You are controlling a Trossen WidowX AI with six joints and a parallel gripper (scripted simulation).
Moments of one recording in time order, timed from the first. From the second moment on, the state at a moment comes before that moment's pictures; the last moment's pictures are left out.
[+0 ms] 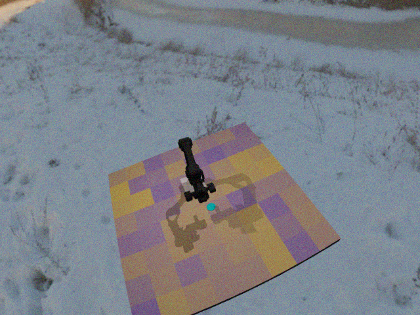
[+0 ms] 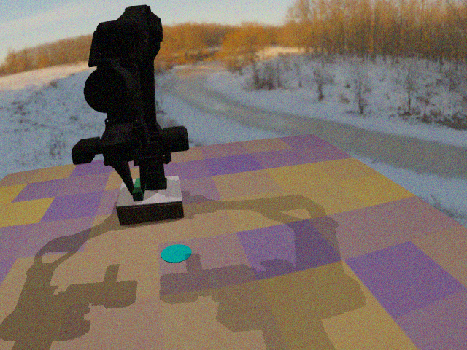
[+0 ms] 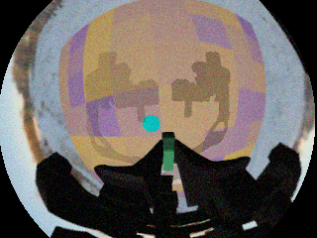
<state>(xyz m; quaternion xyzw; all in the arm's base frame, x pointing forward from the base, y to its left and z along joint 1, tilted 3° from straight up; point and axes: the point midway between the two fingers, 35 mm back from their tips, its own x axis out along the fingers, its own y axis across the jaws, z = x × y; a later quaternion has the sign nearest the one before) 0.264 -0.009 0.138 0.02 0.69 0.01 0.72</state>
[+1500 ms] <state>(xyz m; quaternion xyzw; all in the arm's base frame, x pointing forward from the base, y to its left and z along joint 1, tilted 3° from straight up) 0.254 0.039 0.130 0.09 0.64 -0.11 0.76</state>
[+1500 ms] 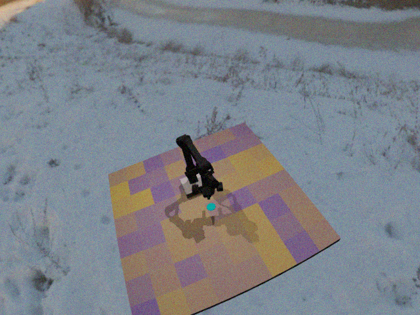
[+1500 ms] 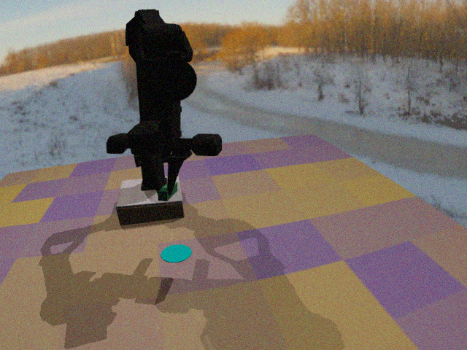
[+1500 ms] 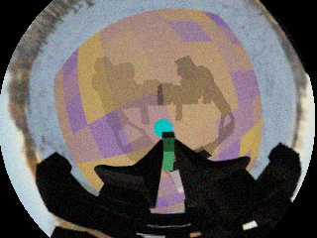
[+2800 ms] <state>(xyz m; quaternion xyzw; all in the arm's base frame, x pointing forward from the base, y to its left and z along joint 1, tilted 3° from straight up) 0.268 0.047 0.117 0.02 0.54 -0.11 0.84</state>
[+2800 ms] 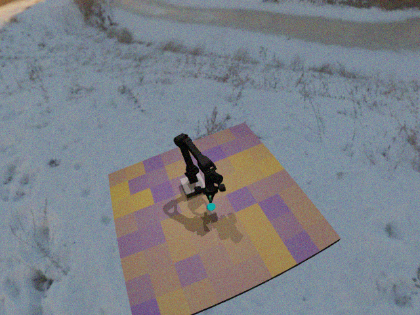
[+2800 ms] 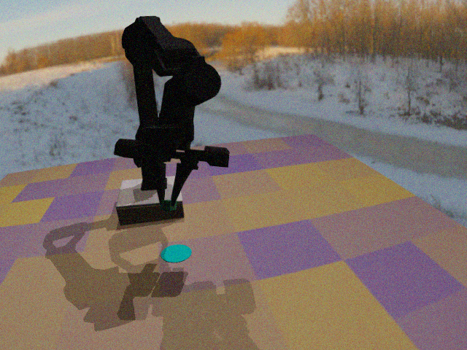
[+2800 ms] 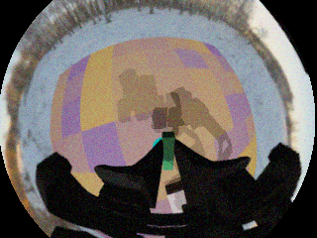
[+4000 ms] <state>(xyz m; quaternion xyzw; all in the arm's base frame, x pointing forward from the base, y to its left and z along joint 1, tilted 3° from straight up) 0.275 0.056 0.115 -0.02 0.43 -0.12 0.90</state>
